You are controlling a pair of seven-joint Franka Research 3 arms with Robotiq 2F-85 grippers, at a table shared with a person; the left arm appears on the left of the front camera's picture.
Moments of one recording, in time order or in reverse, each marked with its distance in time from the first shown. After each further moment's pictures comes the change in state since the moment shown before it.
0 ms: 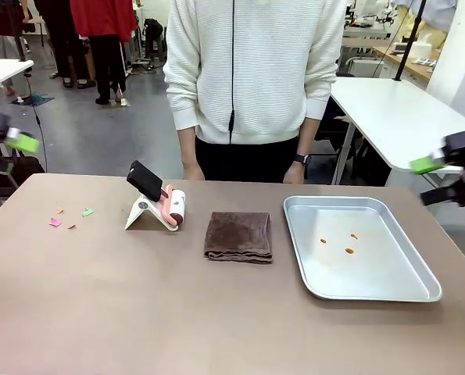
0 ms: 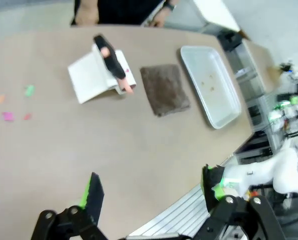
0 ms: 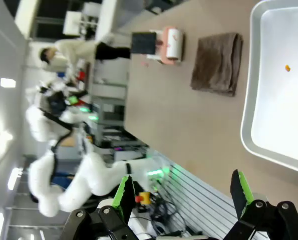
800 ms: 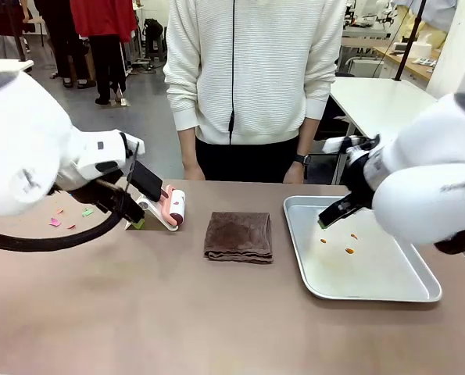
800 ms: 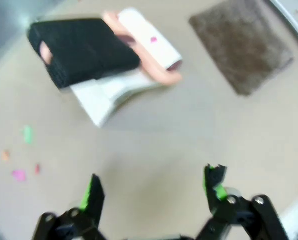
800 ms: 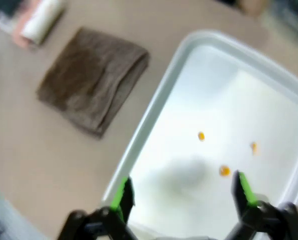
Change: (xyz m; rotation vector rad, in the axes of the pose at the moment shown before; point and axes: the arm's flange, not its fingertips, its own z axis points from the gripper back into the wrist) left arm -0.002 -0.047 -0.228 0.422 0.277 -0.433; right arm 0.038 -0.011 -0.198 -0.770 0.071 0.552
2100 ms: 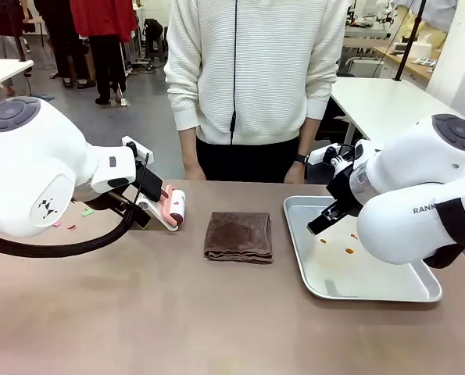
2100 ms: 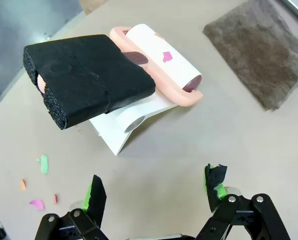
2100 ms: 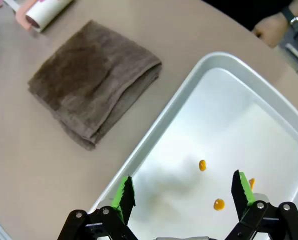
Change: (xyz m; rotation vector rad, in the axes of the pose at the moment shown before) left arm 0.006 0.005 -0.049 0.133 -0.085 -0.113; right arm 0.004 0.015 -0.042 -0.035 -0.084 0.219
